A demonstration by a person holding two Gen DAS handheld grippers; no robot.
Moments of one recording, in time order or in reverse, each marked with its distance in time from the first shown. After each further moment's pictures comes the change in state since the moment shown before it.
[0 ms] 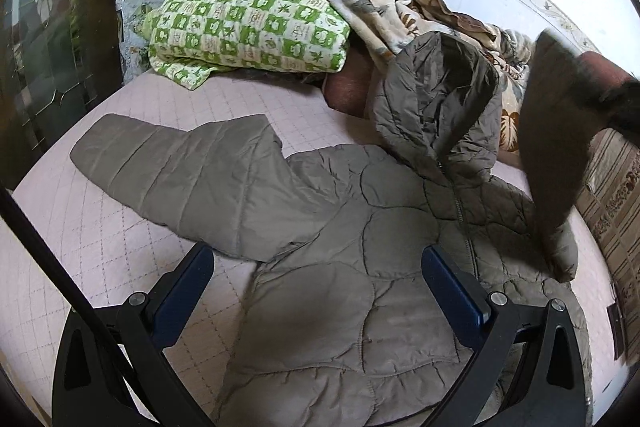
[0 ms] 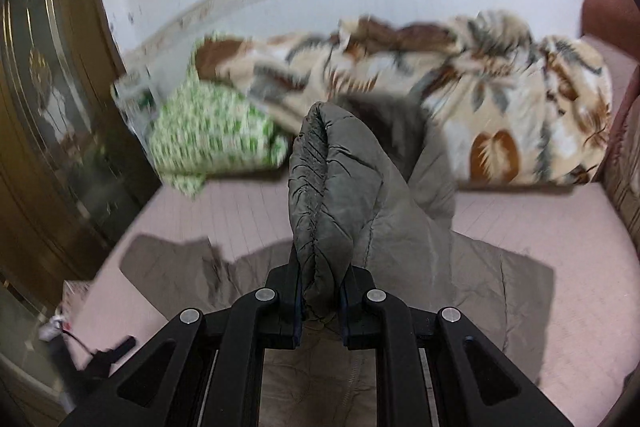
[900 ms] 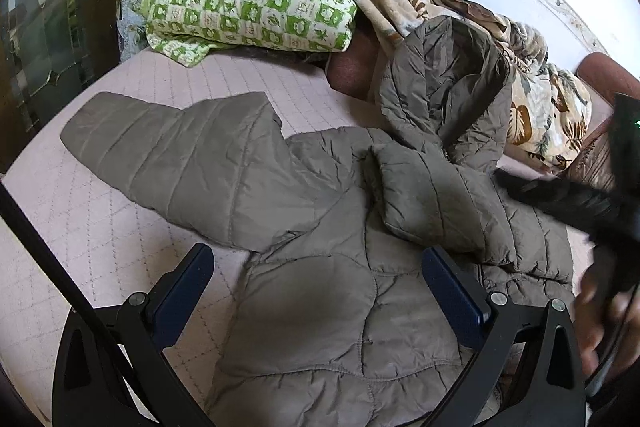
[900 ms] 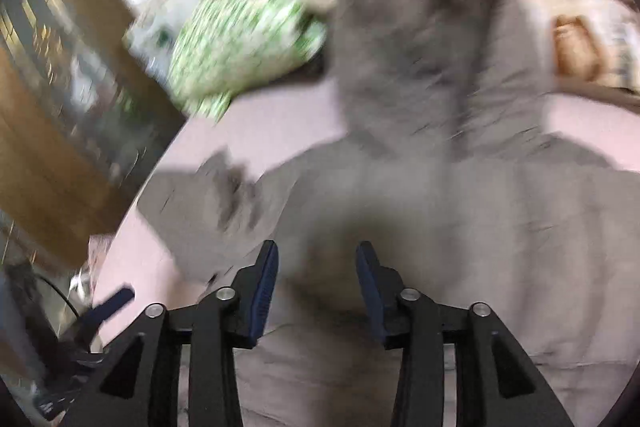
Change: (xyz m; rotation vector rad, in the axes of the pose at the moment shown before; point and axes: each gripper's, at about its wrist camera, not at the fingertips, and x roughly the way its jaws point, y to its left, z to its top) left arm 0.025 0.001 -0.001 -0.029 0.075 -0.023; right arm 0.090 -0.027 -0.074 0.070 0.178 0.162
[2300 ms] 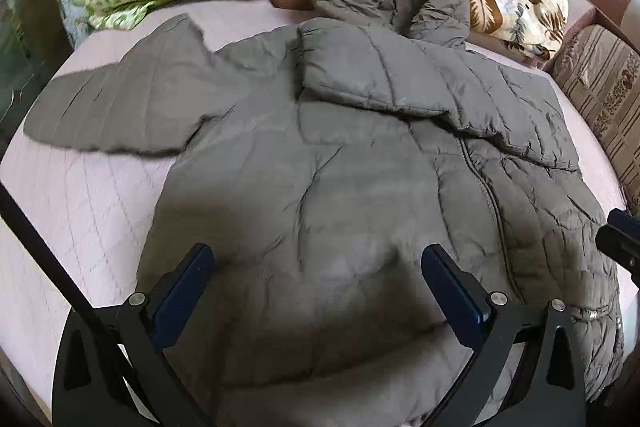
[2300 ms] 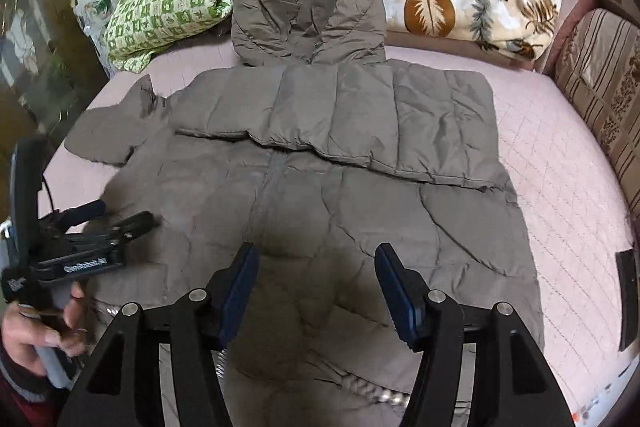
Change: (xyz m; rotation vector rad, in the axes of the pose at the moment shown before) left arm 0.022 -0.048 -0.068 0.196 0.211 -0.010; right arm -0.103 -0.026 -0.145 -0.055 0.054 -0.356
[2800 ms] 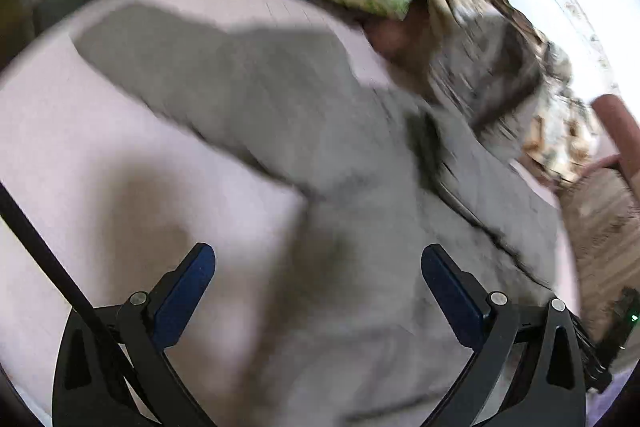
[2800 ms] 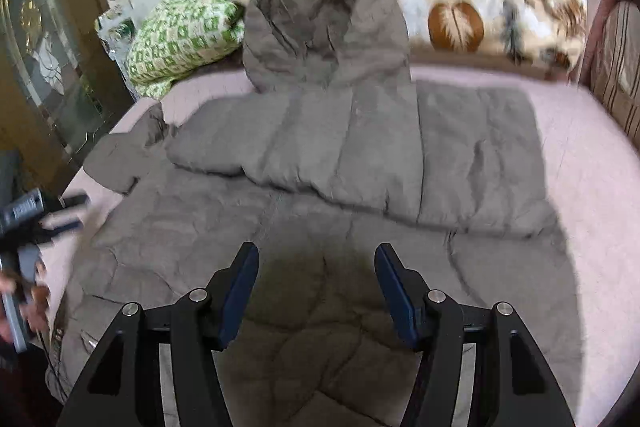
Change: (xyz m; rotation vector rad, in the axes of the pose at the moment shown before) left arm -0.023 0.138 0.024 -0.358 -0.101 -0.032; right arm 0.056 -0.018 0.012 0.011 -0.076 0.147
